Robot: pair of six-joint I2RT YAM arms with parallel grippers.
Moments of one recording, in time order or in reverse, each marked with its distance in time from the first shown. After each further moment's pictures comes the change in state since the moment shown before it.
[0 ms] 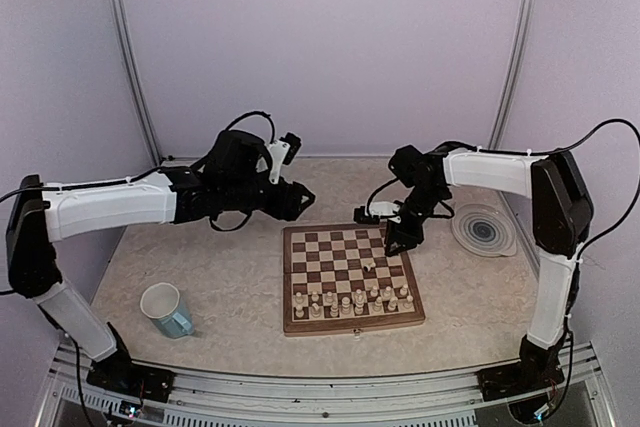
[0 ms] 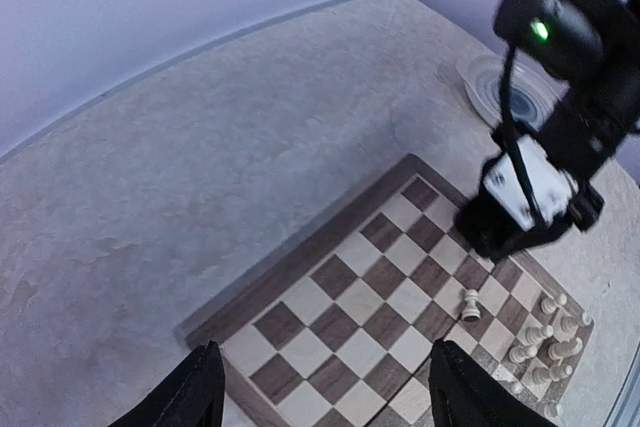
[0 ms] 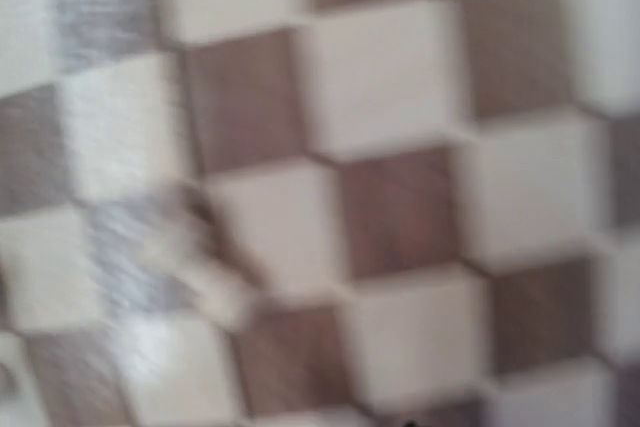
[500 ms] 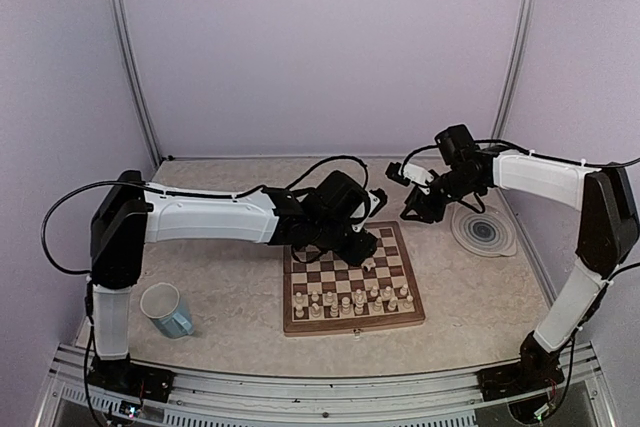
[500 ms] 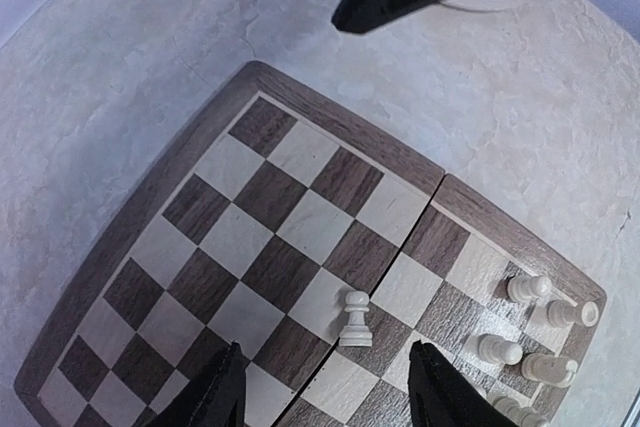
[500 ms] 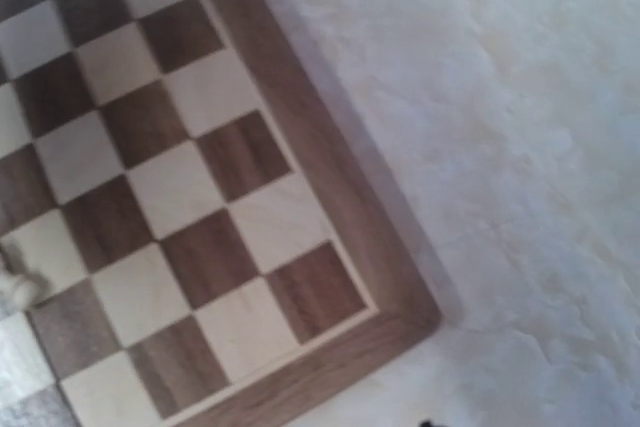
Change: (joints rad) left arm -0.298 0.481 0.409 -0.190 -0.120 0.019; right arm -0.182 -0.294 -0.245 0.383 -0.058 0.177
